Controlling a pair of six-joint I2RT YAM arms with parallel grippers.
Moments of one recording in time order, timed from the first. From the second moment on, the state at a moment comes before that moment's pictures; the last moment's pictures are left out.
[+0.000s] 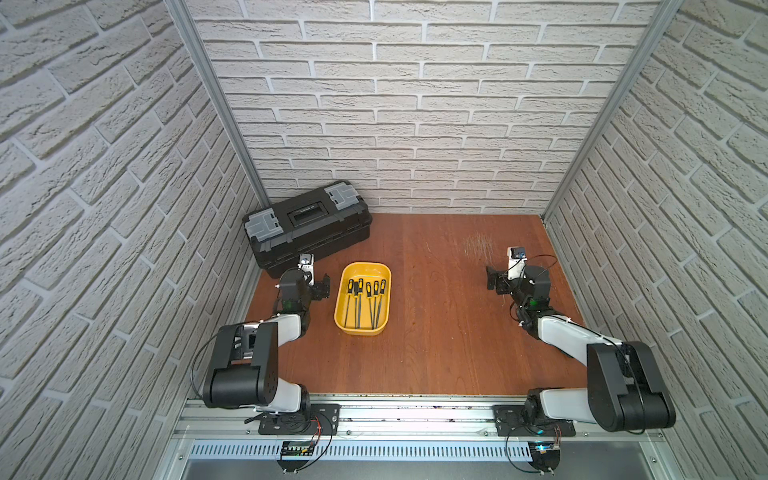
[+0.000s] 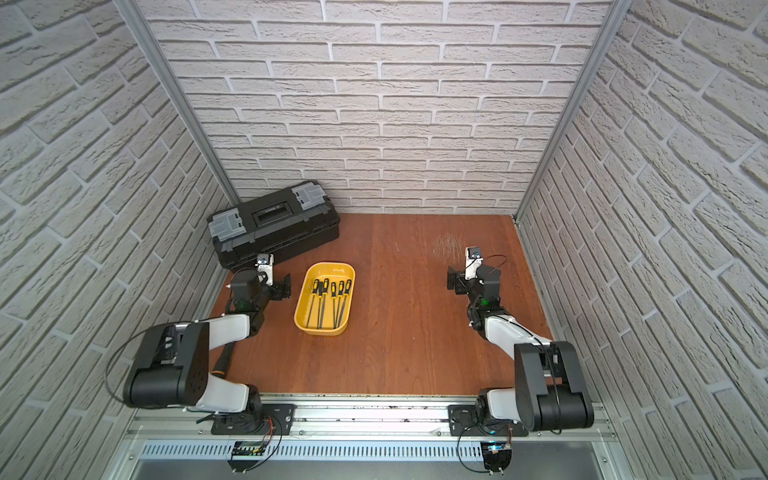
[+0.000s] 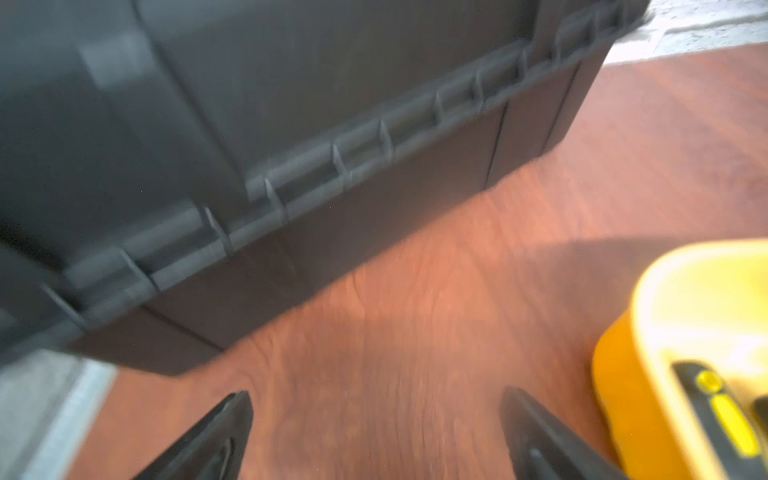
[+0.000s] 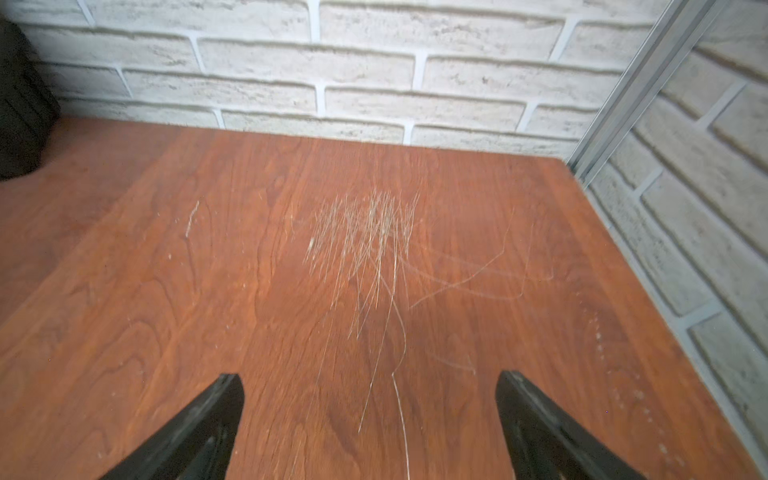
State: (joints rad) left arm 0.01 1.41 0.50 0.48 -0.03 0.17; right arm -0.01 1.31 0.53 0.40 0.01 -0.05
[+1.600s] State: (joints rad) left arm -0.48 1.77 1.39 -0.81 -0.05 -0.56; right arm 0.40 1.05 0.87 -0.43 0.01 0.24
